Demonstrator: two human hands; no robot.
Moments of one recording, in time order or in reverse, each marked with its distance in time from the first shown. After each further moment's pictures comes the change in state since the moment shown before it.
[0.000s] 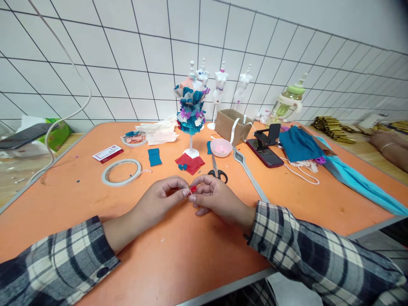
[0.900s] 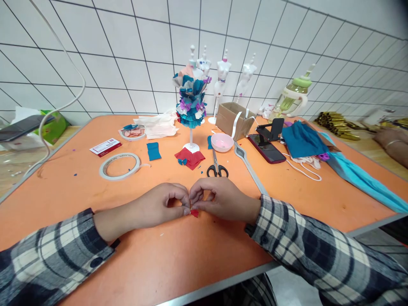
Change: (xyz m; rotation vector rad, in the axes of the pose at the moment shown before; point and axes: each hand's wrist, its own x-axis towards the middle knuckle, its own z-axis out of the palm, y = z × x) left_hand -0.001 0.005 -0.006 0.094 -0.438 0.005; right_hand -0.008 -0.010 -0.017 -0.853 -0.175 -0.506
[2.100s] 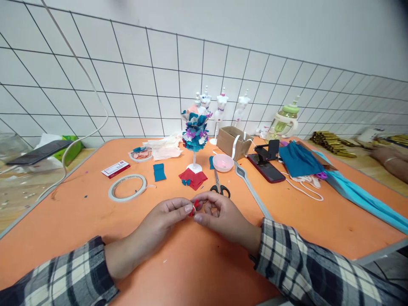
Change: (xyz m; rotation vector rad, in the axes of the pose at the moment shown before) left_hand -0.003 -0.008 0.020 -0.778 0.374 -0.113; right_hand 0.006 -0.001 0.016 0.437 0.222 0.231
